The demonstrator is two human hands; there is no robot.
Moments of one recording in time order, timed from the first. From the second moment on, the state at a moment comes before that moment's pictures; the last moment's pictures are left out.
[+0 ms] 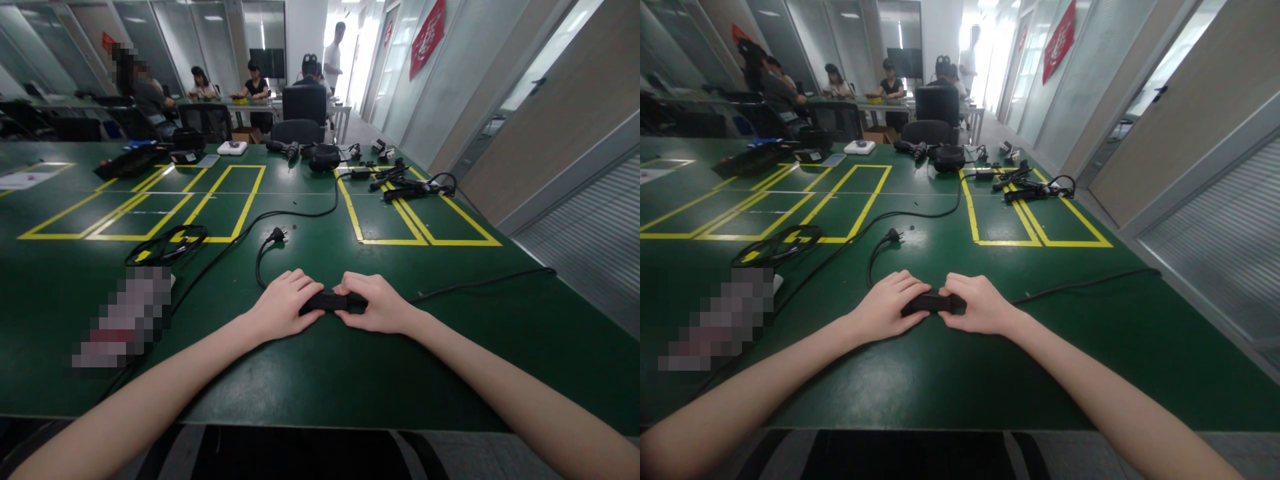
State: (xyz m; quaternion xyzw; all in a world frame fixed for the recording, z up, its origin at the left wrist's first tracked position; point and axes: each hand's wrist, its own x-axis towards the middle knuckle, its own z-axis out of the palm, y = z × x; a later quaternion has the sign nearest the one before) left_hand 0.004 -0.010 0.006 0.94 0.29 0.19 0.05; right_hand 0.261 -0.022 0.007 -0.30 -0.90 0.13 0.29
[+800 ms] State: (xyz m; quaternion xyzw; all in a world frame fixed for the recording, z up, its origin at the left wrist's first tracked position) left_hand 0.003 -0.012 0.012 0.94 0.26 0.20 0.03; right_hand 0.251 -0.021 0.008 -0.28 -0.92 0.09 0.27
